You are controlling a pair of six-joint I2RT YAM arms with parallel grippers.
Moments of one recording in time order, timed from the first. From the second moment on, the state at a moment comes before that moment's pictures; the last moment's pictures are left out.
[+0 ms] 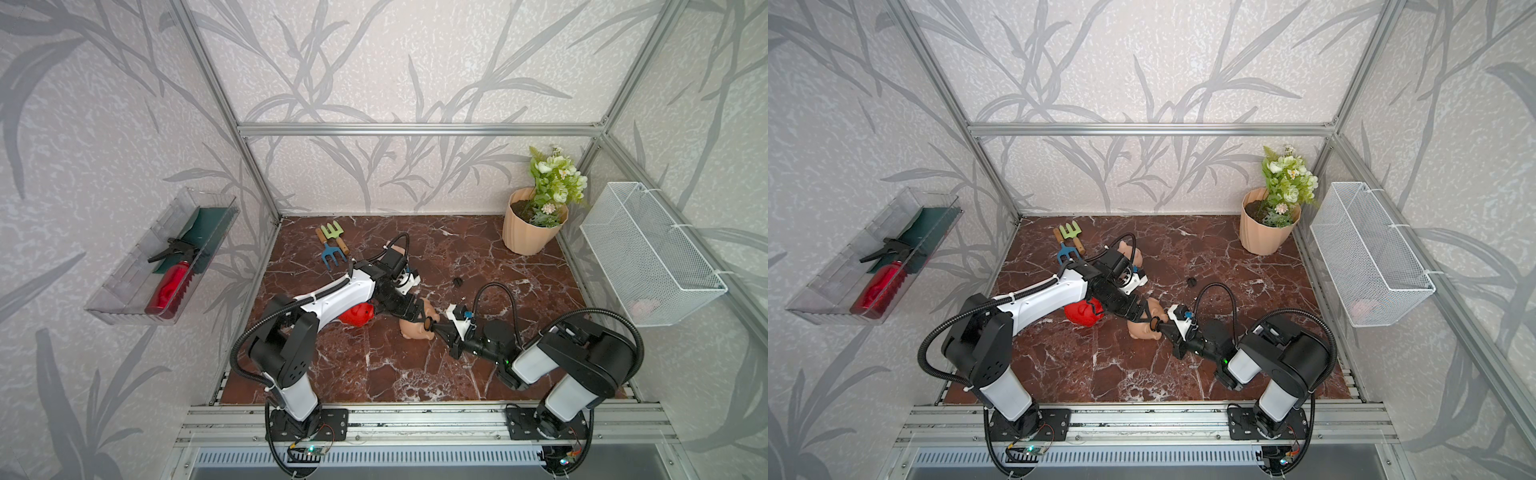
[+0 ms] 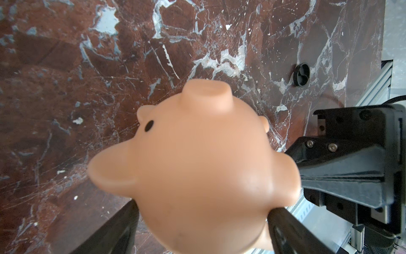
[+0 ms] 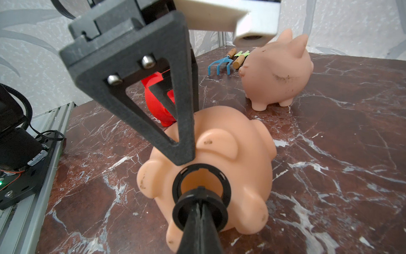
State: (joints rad) left arm -0.59 1.71 1.21 -0.76 0.46 -0.18; right arm 0.74 1.66 0.17 1.28 -0.30 0.14
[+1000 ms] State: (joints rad) left arm -0.59 1.71 1.22 -0.77 0.46 -0.17; right arm 0.74 1.73 0.23 1.29 -0.32 0.19
